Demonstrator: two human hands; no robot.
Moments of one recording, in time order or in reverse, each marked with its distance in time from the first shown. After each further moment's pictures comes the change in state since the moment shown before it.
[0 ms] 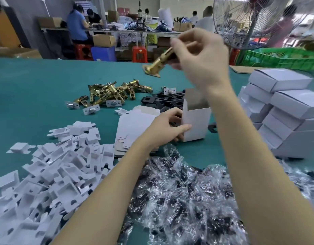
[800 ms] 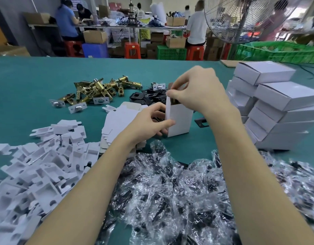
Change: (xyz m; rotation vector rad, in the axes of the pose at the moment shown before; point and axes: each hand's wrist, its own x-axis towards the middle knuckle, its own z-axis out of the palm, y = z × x) left_hand 0.000 -0.005 -0.008 0.009 0.012 0.001; right_hand -0.028 0.037 -0.035 -0.689 -0.247 0.180
